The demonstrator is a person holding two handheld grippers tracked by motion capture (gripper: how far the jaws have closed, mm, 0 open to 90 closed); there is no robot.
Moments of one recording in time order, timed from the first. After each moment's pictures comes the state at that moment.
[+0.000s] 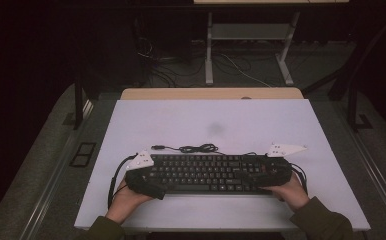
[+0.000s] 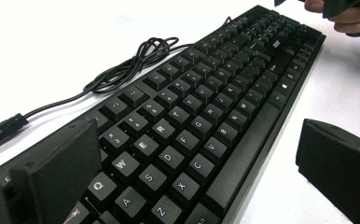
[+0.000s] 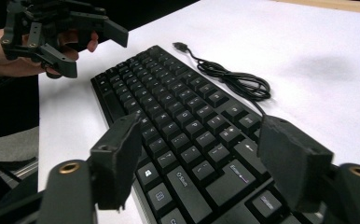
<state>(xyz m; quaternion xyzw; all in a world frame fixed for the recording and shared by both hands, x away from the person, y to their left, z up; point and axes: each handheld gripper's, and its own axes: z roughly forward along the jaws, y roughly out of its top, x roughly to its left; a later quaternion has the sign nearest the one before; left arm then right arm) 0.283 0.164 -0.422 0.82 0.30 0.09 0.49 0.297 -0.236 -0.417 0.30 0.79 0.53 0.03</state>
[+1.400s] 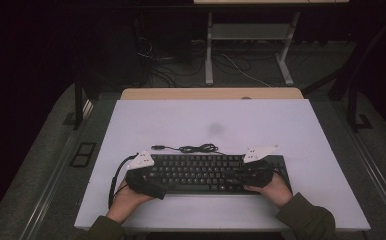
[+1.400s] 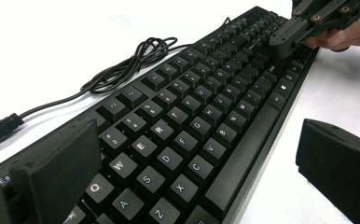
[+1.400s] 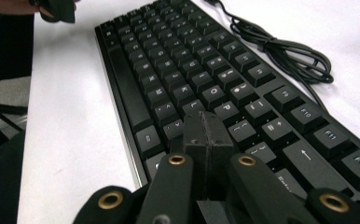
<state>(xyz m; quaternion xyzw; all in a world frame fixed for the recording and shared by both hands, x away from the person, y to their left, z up) 0.284 0.163 -0.424 0.82 0.30 0.08 0.49 0.305 -0.195 -0.433 0.24 0.85 0.46 0.01</state>
